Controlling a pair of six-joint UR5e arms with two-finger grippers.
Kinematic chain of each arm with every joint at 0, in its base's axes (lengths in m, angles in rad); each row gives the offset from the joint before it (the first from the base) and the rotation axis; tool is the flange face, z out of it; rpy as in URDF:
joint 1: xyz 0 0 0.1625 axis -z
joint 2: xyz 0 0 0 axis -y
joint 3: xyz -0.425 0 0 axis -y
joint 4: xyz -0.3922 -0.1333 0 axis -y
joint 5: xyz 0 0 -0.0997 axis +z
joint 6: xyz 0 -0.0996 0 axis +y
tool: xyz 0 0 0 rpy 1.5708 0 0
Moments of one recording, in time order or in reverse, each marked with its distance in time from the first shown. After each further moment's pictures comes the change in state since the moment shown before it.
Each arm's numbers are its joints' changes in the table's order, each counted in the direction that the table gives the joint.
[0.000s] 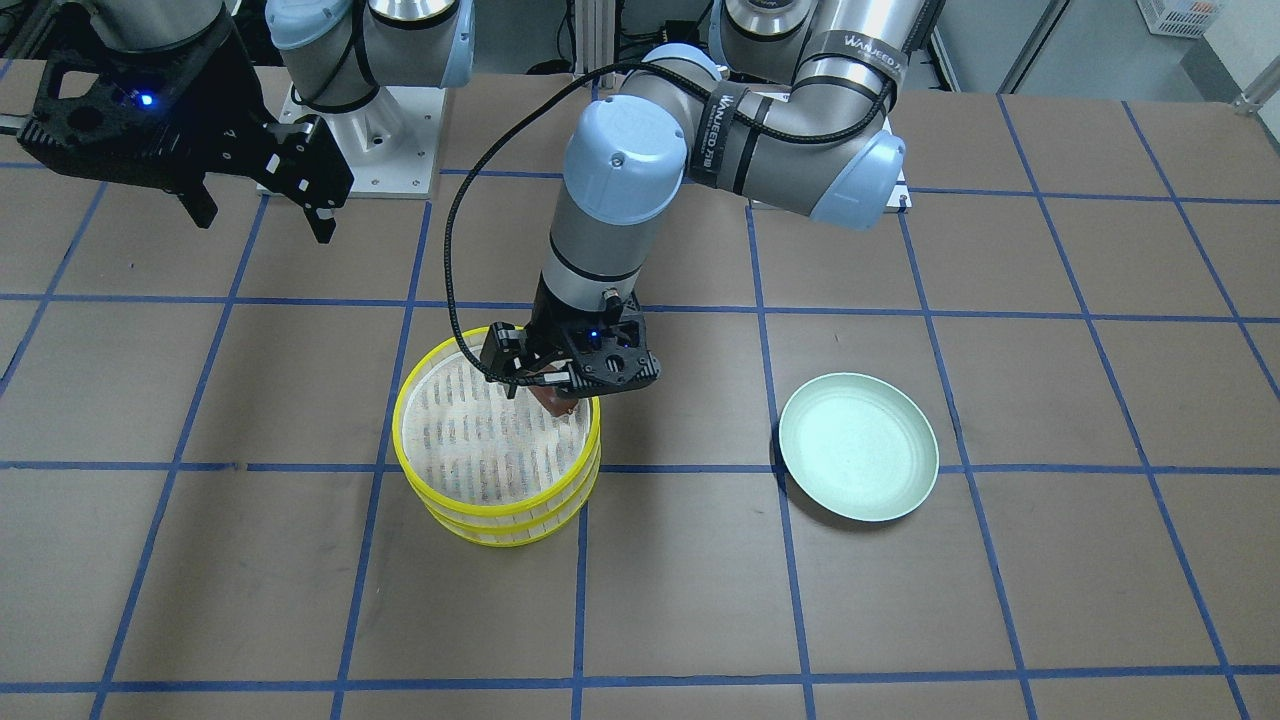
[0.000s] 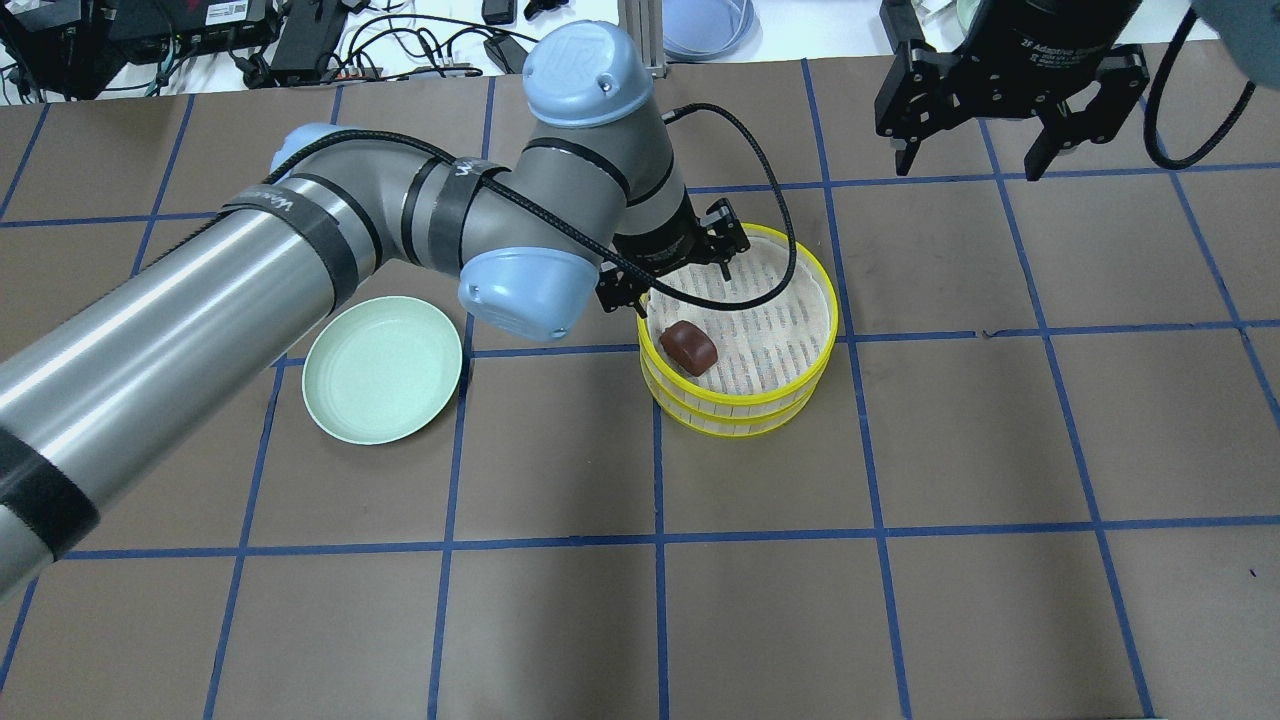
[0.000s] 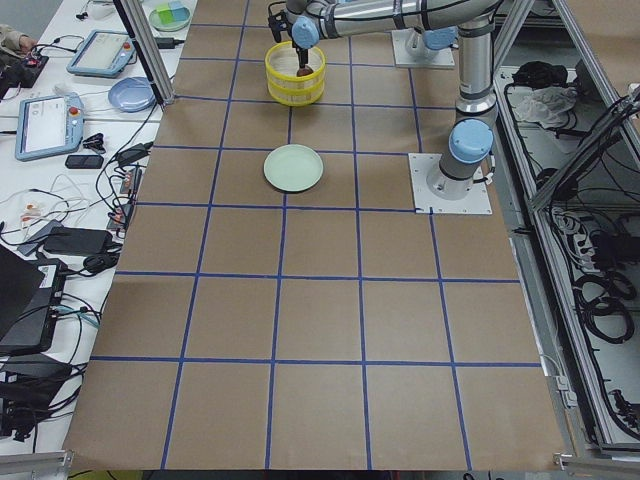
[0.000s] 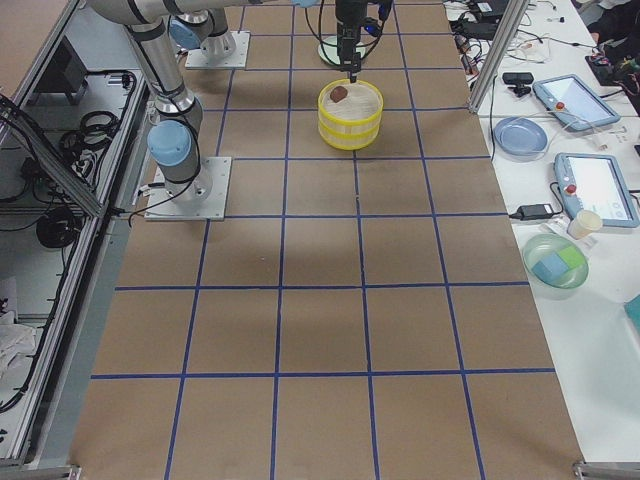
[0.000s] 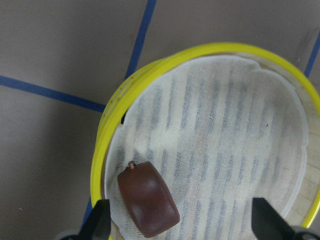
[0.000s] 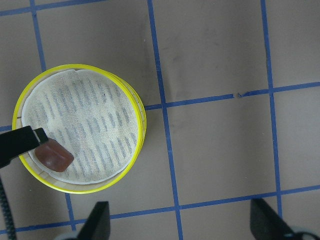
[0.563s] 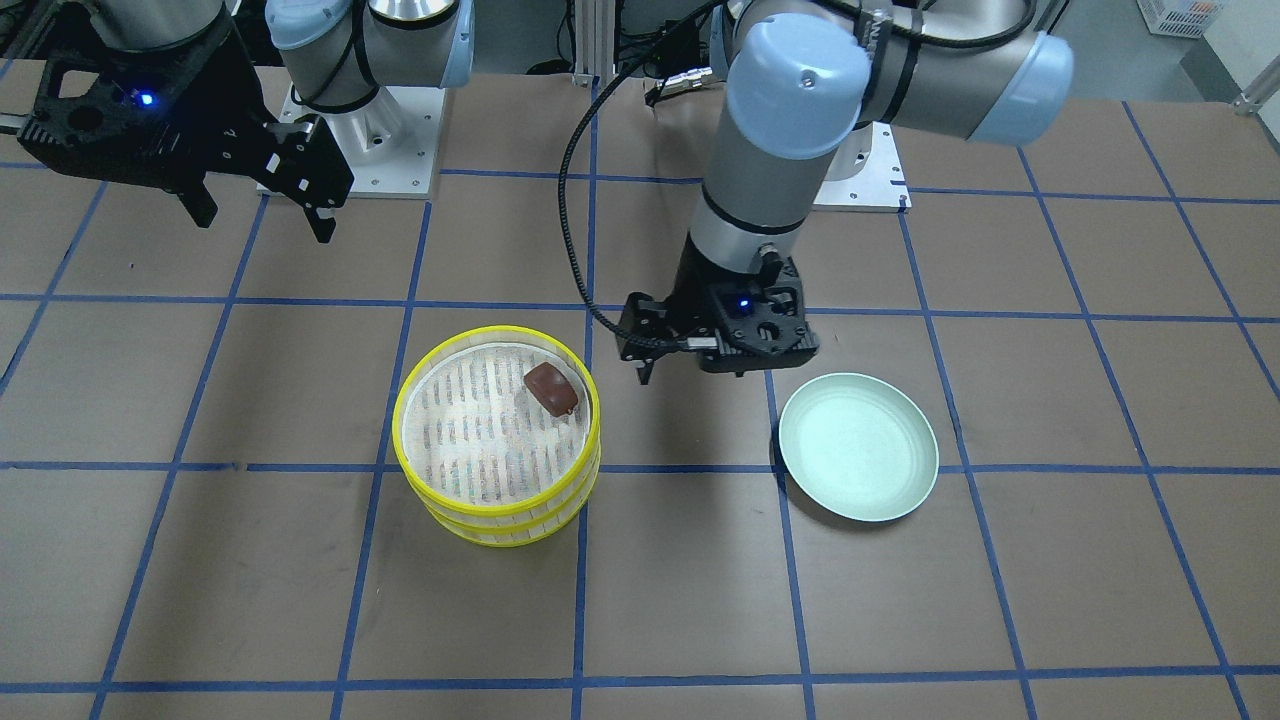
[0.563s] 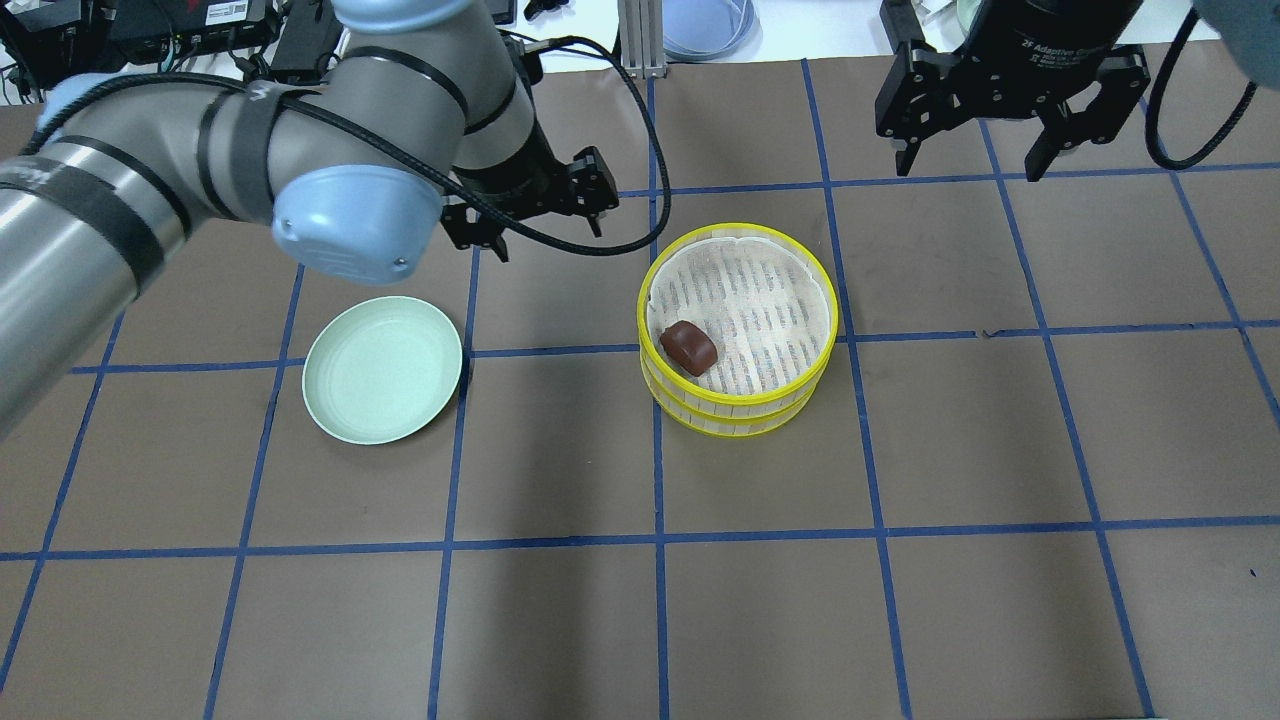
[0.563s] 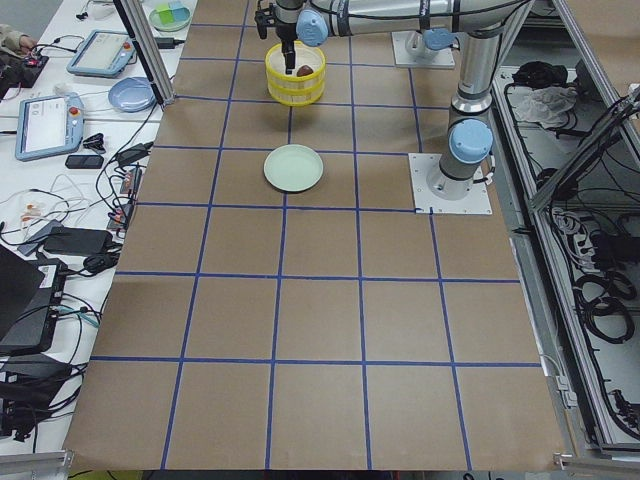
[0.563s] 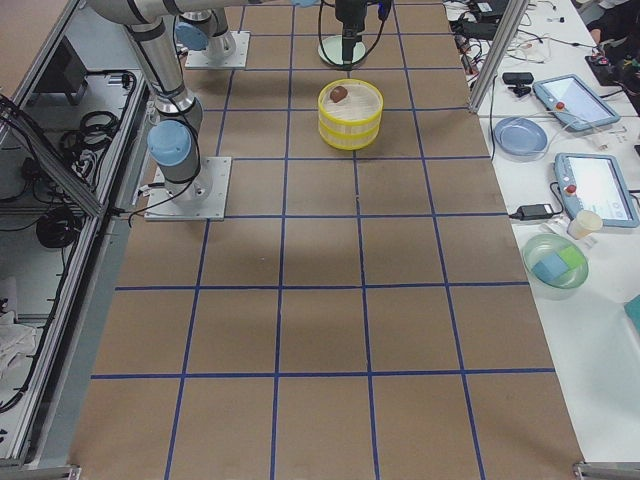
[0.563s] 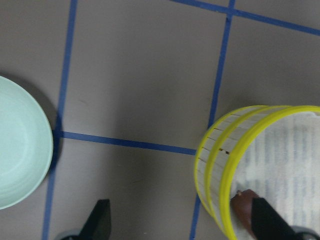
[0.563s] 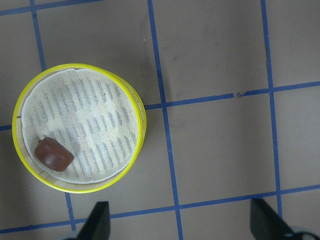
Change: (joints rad) left arm -0.181 0.155 0.003 -0.188 -0.118 -0.356; right arm 0.000 -0.001 0.000 0.001 0.000 0.000
